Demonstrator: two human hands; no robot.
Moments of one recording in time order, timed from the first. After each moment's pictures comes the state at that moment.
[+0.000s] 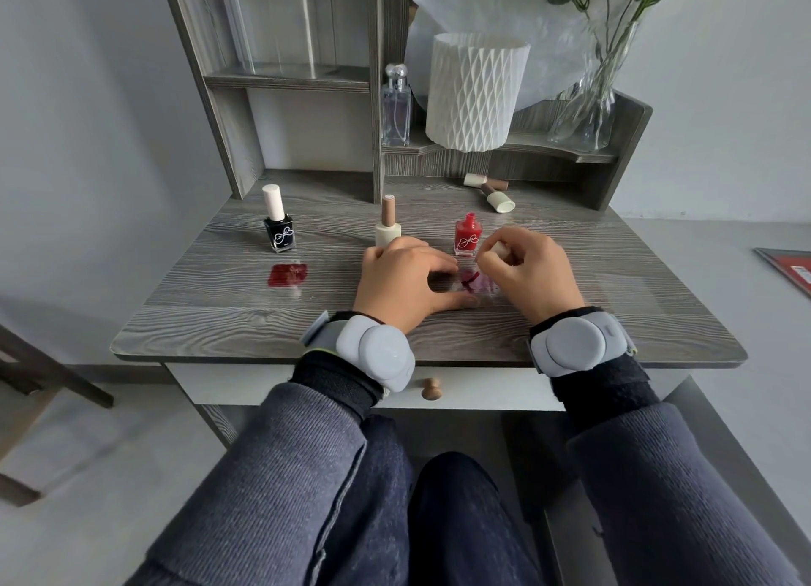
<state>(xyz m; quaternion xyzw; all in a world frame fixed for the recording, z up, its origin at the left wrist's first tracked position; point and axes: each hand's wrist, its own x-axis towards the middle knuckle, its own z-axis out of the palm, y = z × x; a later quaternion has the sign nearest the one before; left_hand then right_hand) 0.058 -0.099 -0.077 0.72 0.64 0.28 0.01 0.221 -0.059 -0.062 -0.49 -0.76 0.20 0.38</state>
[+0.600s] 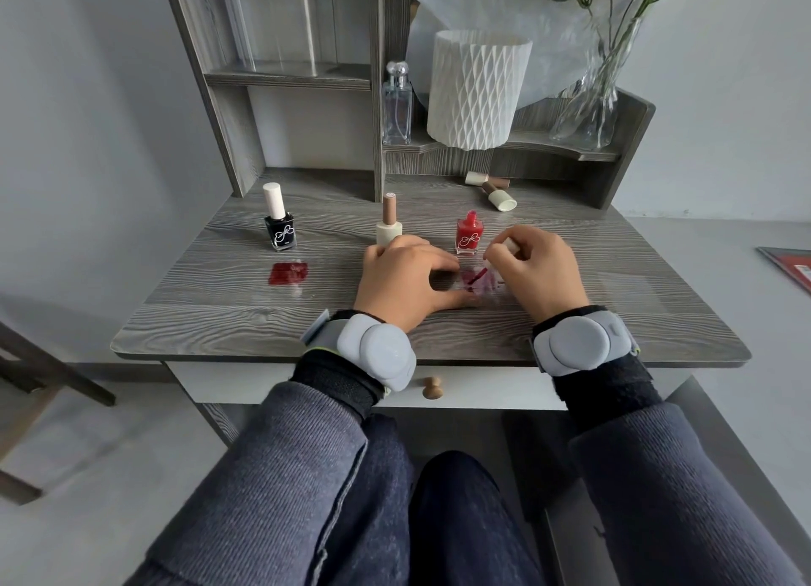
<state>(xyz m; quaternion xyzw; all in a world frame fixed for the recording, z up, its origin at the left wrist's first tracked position) 0.057 -0.099 -0.077 0.72 0.64 0.28 0.01 0.222 -0.057 -0.062 -0.52 -0.74 0.20 0.39</state>
